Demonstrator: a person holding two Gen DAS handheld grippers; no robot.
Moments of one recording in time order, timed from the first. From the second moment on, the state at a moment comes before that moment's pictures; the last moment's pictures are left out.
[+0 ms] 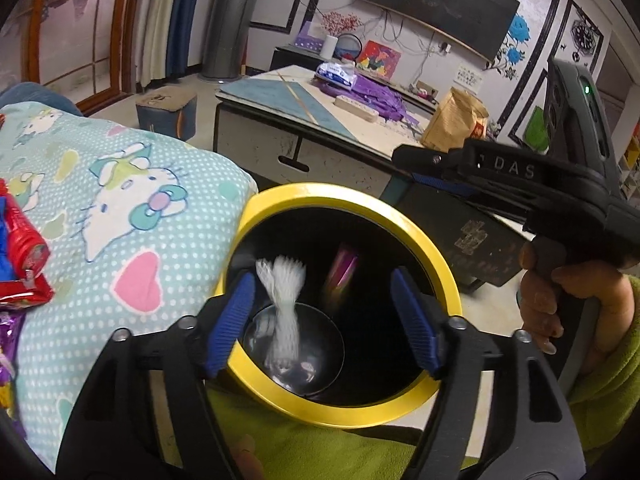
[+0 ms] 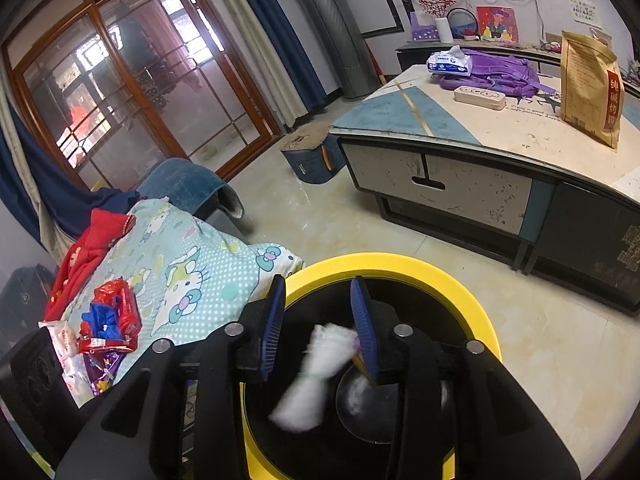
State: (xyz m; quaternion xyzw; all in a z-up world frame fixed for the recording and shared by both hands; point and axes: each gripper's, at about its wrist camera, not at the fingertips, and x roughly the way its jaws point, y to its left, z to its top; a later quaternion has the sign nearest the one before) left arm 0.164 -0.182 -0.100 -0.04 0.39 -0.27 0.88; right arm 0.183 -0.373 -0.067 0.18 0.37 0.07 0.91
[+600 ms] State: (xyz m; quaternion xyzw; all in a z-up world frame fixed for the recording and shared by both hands) left arm 0.138 -0.102 -0.033 -0.07 0.29 -0.14 0.94; right arm 0.158 -0.315 -0.032 0.12 0.32 0.14 0.93
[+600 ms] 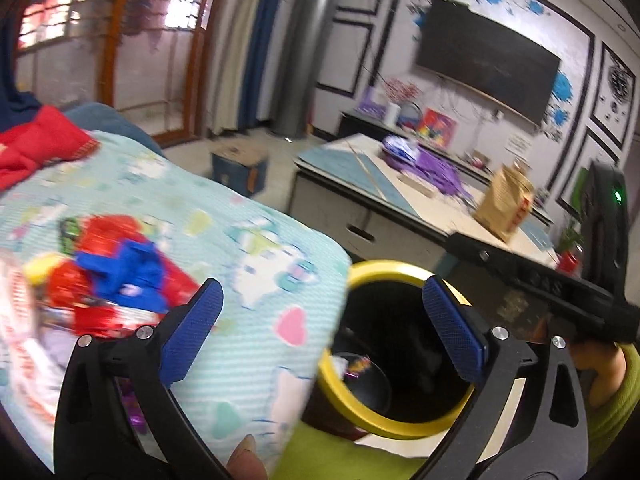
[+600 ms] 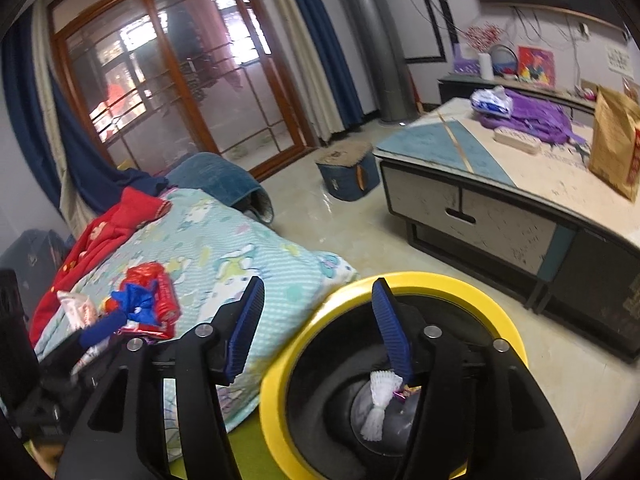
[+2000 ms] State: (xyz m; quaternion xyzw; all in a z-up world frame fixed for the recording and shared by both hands) left arm 0.096 0.080 -0.005 -0.18 0.22 0.06 0.96; right arm 0.094 -0.104 -0.042 -0.08 0.31 0.31 0.89
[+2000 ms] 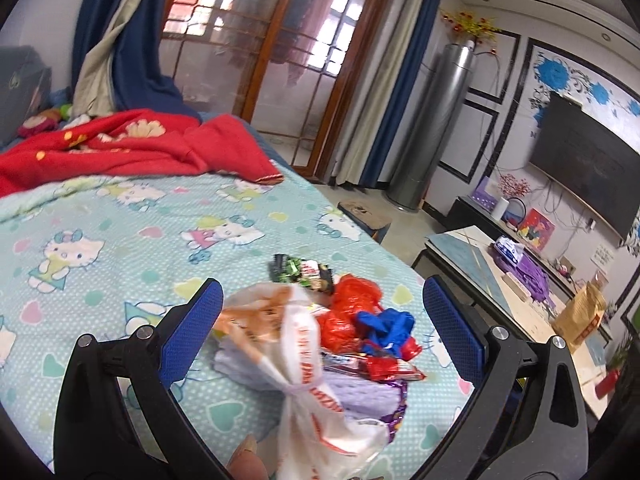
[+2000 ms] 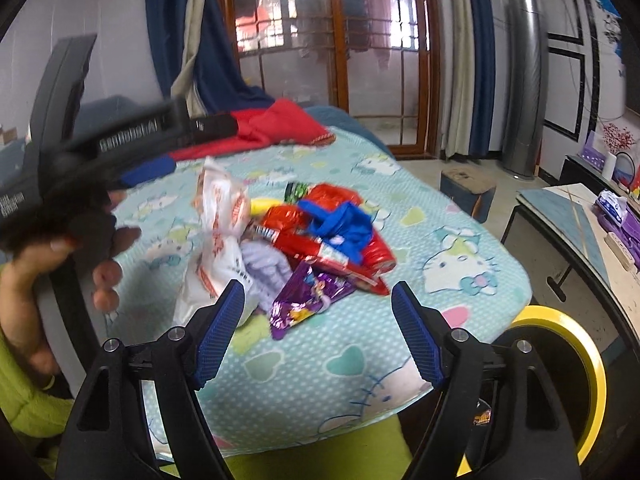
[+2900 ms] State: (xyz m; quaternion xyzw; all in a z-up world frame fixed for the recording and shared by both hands) left arm 0.111 0.111 -0.062 -0.24 0.31 0.05 0.92; right arm 0.126 -0.083 -0.104 -0.07 0.41 0.33 0.84
